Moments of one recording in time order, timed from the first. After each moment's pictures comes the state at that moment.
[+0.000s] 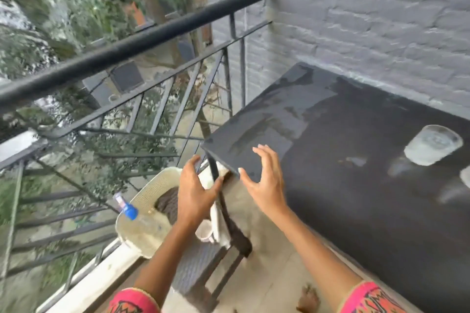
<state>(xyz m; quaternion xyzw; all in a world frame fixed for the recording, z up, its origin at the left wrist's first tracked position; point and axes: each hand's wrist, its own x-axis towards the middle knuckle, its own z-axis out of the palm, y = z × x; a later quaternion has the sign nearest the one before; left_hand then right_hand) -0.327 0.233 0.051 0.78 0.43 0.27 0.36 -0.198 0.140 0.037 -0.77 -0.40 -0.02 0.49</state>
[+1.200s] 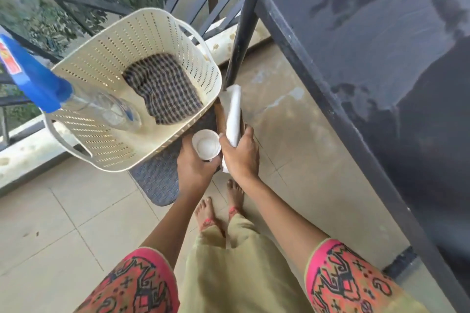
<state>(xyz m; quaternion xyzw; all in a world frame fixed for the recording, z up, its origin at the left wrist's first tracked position) -0.372 0.232 -0.253 0.60 0.65 0.14 0.45 -0.277 0.214 -0.235 -0.89 -0.20 0.32 0.26</state>
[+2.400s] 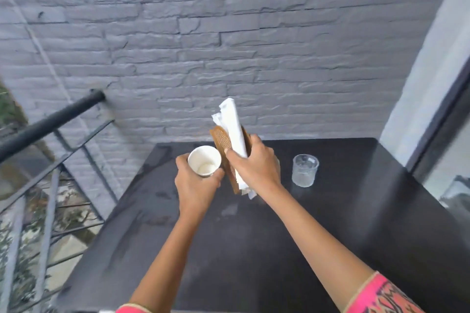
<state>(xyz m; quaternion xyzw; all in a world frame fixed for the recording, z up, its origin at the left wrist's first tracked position) -0.072 0.102 0.172 0.78 0.16 0.30 0.52 -0.039 -0.024 0.214 -0.88 -0.08 -0.13 0.45</state>
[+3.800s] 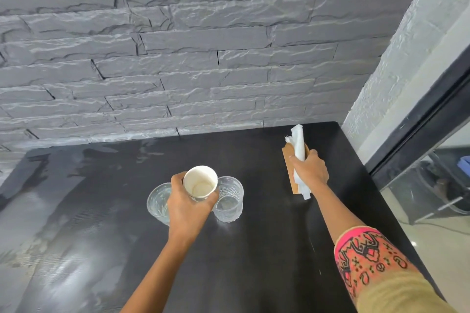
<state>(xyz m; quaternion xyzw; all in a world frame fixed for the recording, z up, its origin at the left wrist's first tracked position) 0.184 -0.112 0.064 0.83 0.19 0.12 0.51 0.311 -0.374 0.008 -0.90 0.27 0.02 0.34</state>
